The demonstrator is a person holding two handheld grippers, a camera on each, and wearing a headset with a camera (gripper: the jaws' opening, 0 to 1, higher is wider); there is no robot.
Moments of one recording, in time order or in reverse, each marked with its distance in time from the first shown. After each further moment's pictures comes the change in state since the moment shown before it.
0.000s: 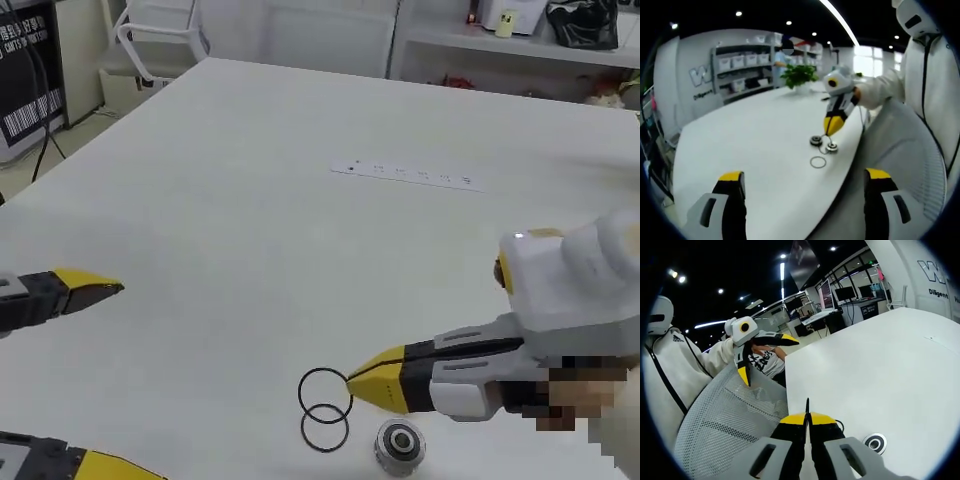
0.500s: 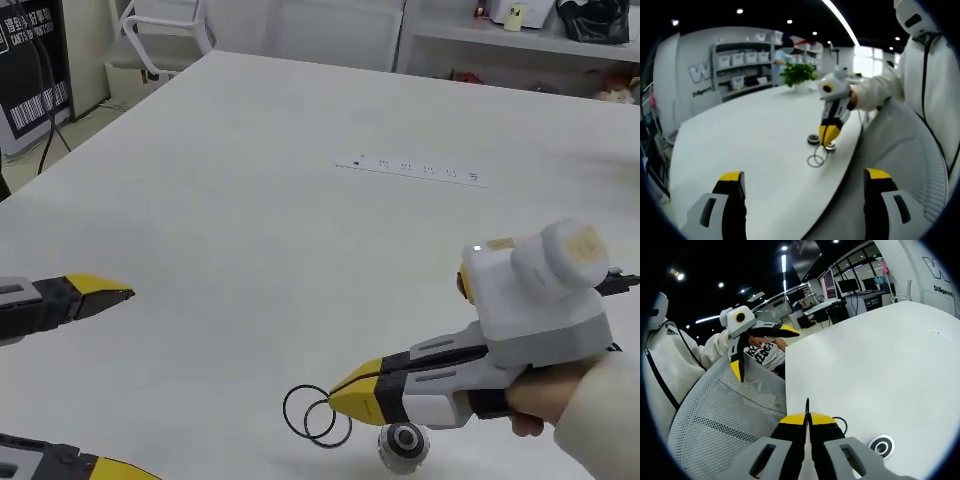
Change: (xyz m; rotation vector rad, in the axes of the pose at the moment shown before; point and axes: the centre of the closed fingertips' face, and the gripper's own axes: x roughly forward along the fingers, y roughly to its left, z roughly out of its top) left arm 0.005 -0.004 -0.004 -0.019 0.007 -0.014; right arm 0.022 -0.004 -0.016 -0.004 0.075 0.022
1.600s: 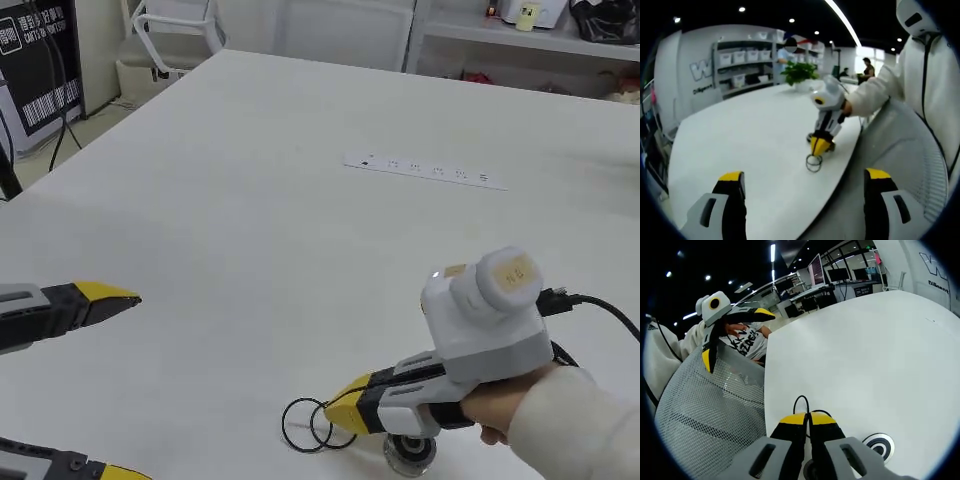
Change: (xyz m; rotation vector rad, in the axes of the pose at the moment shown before) left arm 0.000 -0.001 -0.005 -0.019 0.007 0.005; right arm 0.023 -0.034 -0.027 0.026 0.097 -0.107
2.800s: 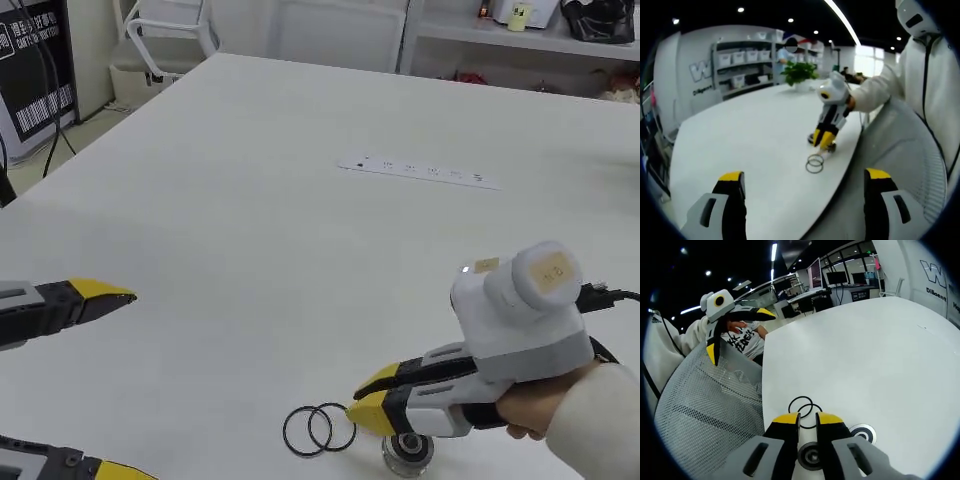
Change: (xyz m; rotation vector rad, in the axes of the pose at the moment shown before) left arm -0.002 0.002 0.005 0.012 0.003 0.002; right arm -0.032 -0.005 0.002 -0.039 -0.024 -0.057
